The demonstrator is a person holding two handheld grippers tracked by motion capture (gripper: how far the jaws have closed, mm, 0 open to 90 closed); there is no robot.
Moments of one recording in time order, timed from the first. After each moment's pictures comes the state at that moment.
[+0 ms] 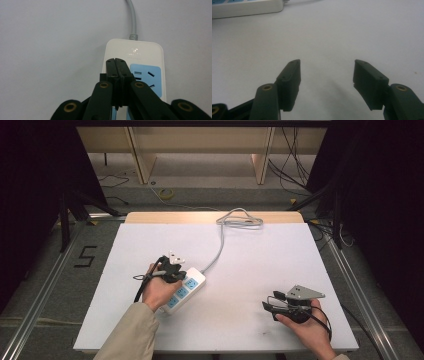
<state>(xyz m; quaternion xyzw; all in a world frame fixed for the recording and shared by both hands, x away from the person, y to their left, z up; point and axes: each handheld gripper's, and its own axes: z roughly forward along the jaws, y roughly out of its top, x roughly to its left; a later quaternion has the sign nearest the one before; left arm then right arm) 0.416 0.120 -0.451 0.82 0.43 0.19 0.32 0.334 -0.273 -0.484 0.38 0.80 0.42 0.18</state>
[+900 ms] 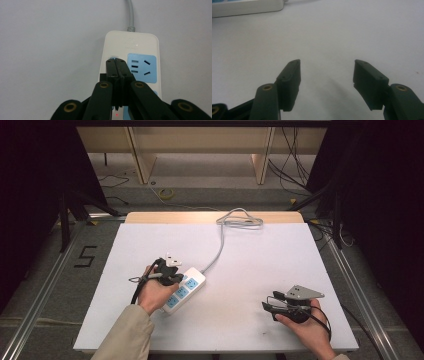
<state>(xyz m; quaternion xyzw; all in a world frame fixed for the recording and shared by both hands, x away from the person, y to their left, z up) 0.406 0.127 -0.446 0.83 0.43 0.18 0.31 0.335 -0.272 -0.484 0.38 0.81 0.42 0.17</state>
